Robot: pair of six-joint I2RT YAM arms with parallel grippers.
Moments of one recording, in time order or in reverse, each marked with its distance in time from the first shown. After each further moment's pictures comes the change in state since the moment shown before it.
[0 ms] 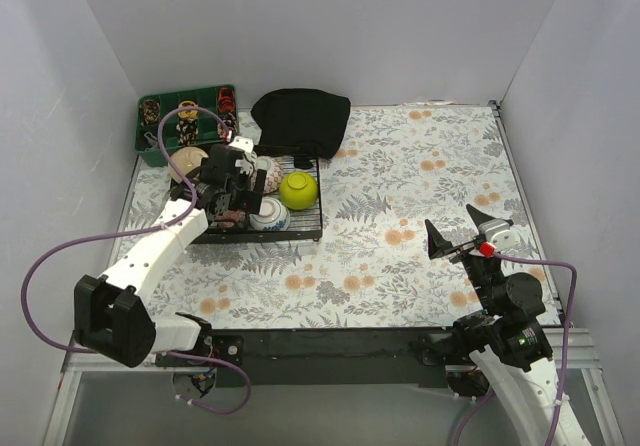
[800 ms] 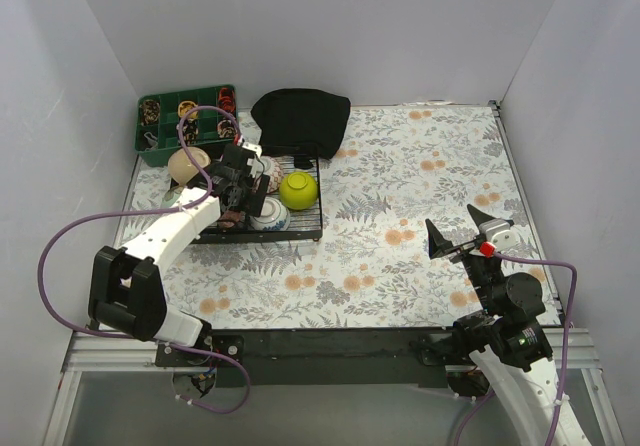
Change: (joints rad) left arm -0.008 0.153 0.019 0.005 -0.071 0.031; right arm 0.001 0.000 0.000 0.000 0.011 0.000
